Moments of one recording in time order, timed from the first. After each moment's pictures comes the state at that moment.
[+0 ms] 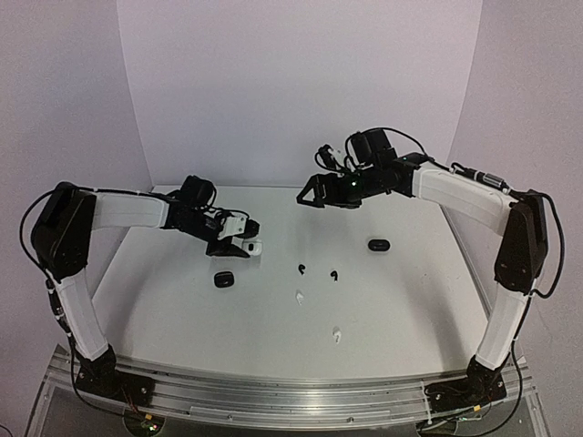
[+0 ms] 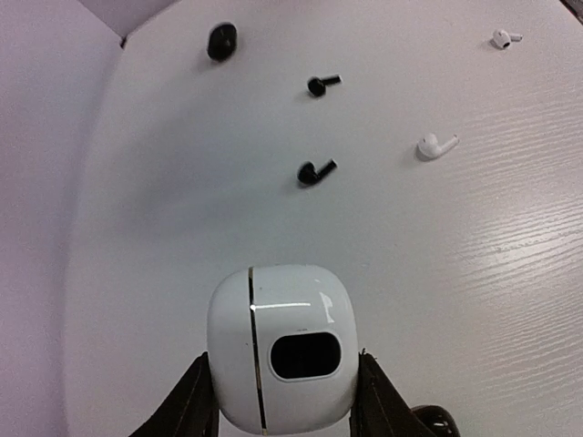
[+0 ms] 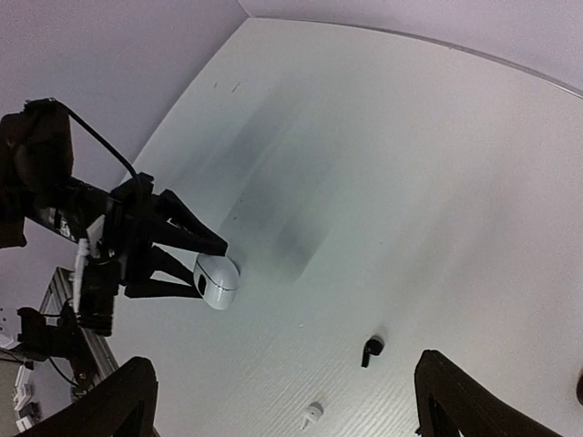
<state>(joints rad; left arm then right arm) -0.49 1.79 1.21 -0.23 0.63 1.18 0.62 1.87 1.69 -0.50 -0.38 0.31</state>
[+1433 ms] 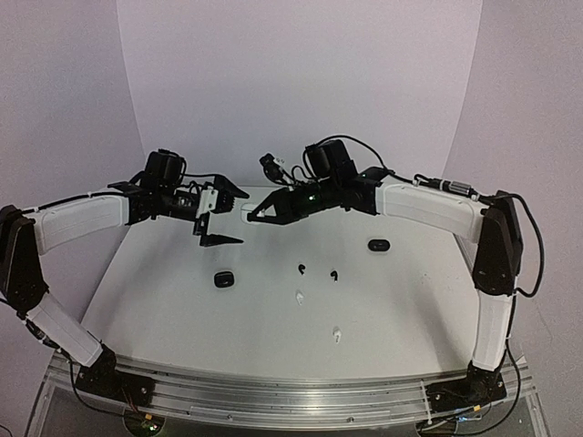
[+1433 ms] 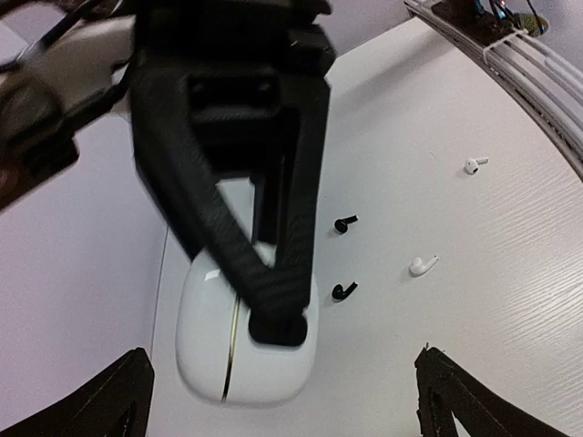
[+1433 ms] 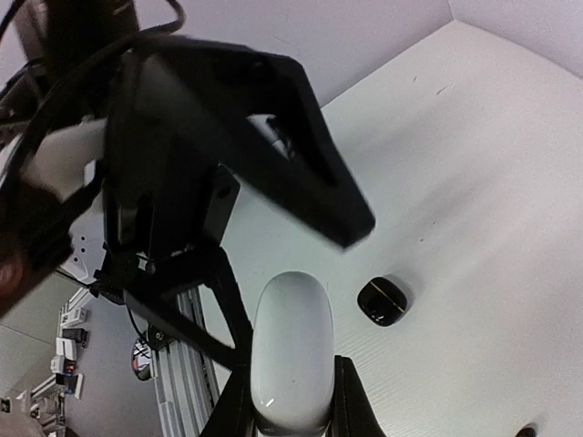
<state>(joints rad) -0.47 1.50 1.14 -0.19 0.85 1.14 0.81 1.99 1.77 -0.30 -0.61 0.29</state>
